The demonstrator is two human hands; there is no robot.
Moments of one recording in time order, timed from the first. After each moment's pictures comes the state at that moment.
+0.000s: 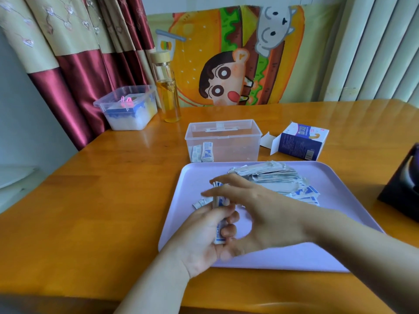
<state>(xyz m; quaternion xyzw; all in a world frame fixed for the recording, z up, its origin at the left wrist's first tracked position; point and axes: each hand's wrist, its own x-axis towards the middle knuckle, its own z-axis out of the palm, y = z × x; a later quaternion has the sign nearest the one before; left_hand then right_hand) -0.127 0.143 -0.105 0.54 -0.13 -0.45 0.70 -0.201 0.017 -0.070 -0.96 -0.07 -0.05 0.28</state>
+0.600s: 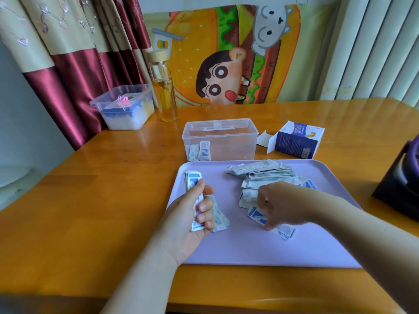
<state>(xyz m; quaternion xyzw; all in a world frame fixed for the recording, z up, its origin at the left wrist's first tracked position) -0.105 0.146 -0.101 0.49 -0.05 -0.43 0.75 -0.202 -0.022 -0.084 -0.96 0.20 0.16 0.10</state>
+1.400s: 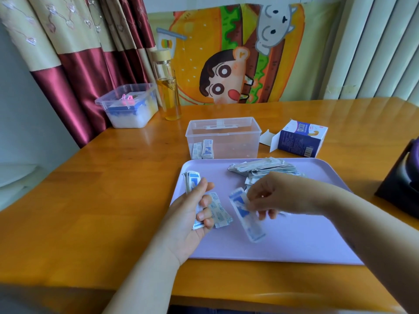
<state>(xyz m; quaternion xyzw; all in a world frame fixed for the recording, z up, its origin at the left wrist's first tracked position) -0.109 0.153 -0.104 0.51 -0.07 -0.40 0.76 -0.206 -0.018 -0.069 -0.92 0.13 0.10 0.37</state>
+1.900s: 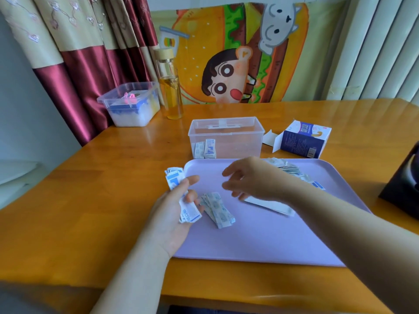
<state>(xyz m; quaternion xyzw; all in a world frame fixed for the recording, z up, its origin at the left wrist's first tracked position) -0.092 0.161 -0.101 0.54 -0.03 -0.32 0.78 -0.156 0.002 -0.073 -0.90 0.18 -0.01 0.40</state>
